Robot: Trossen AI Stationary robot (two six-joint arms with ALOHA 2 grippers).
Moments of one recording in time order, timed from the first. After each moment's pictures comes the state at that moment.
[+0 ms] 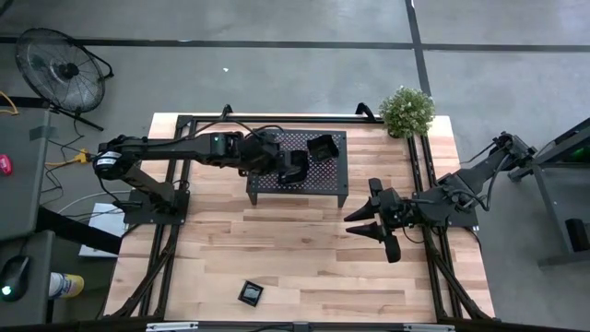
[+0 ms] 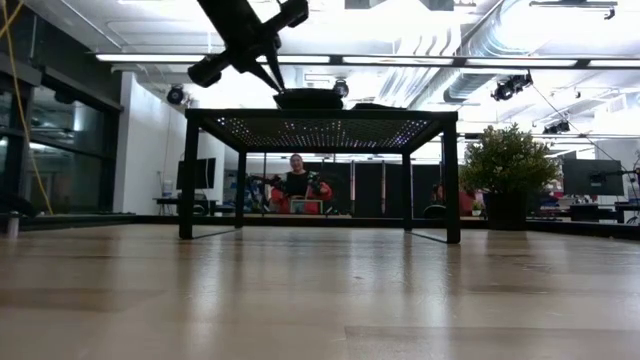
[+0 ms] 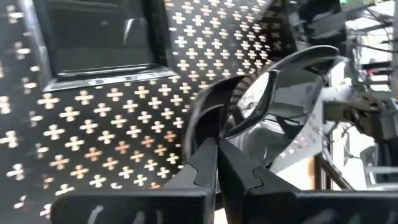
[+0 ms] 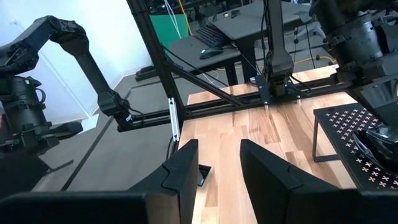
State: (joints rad) left arm 0.13 1.45 1.30 -0.69 -0.14 -1.35; right arm 0.56 1.11 1.14 -0.25 0.39 0.41
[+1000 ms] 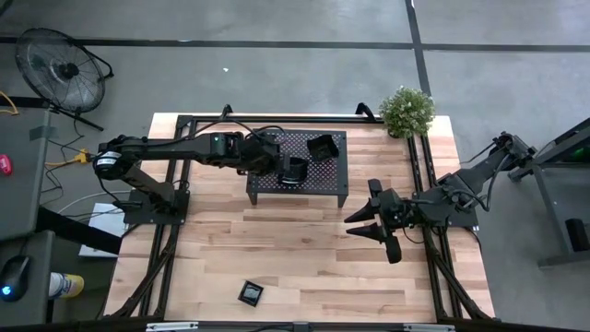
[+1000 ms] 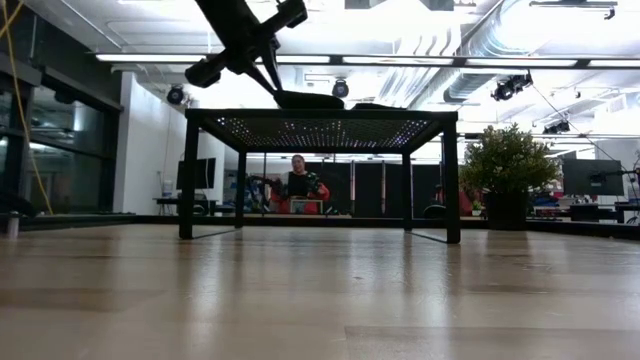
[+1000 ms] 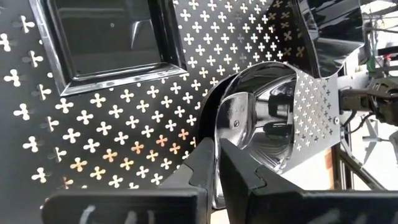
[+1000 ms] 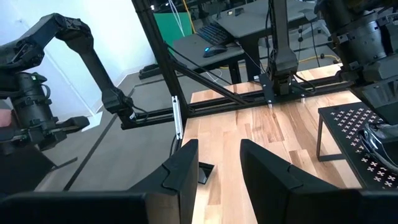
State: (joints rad) left arm 0.13 1.45 1.30 -0.72 -0.14 -1.28; right arm 0.56 1.11 1.14 -0.25 0.37 0.41
